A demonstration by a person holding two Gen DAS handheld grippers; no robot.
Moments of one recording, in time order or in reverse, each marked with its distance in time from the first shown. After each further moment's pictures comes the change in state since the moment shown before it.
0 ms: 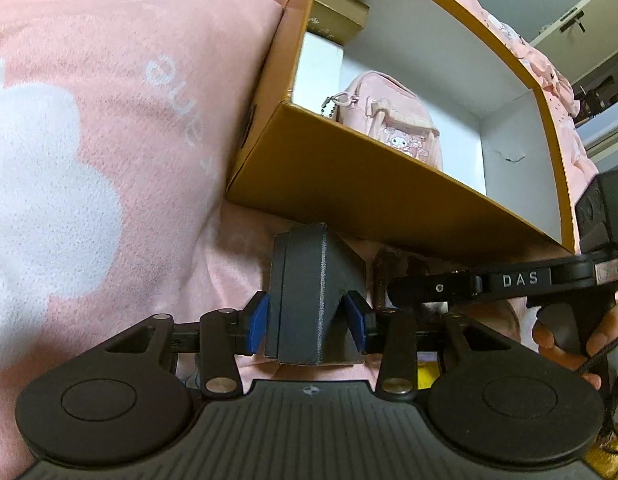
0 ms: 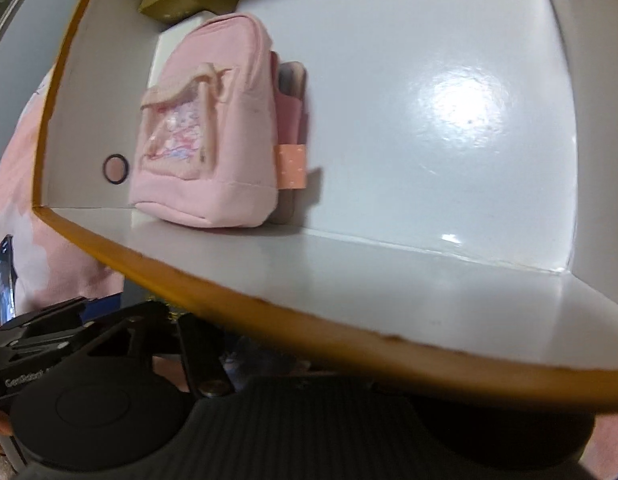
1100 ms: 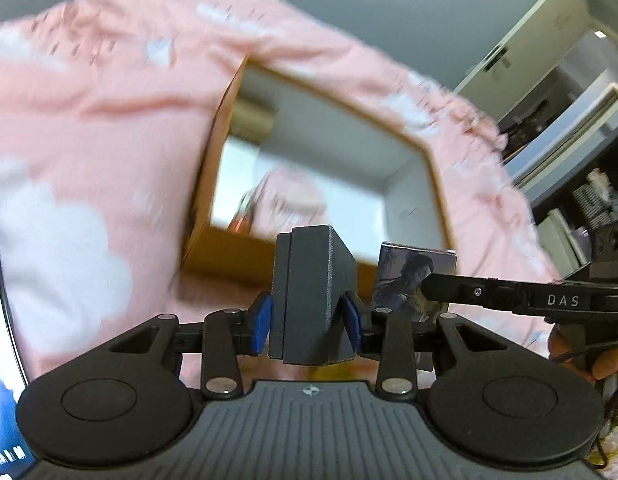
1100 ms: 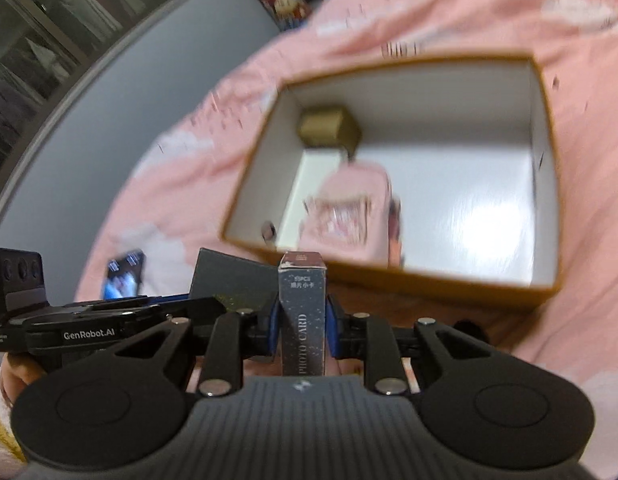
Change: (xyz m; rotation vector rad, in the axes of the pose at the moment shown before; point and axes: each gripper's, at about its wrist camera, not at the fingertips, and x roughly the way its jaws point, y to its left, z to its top) left arm -0.104 -0.030 -0.003 0.116 -0.231 -0.169; right arm -0.151 0.062 -0.073 -0.176 -0.394 0.094
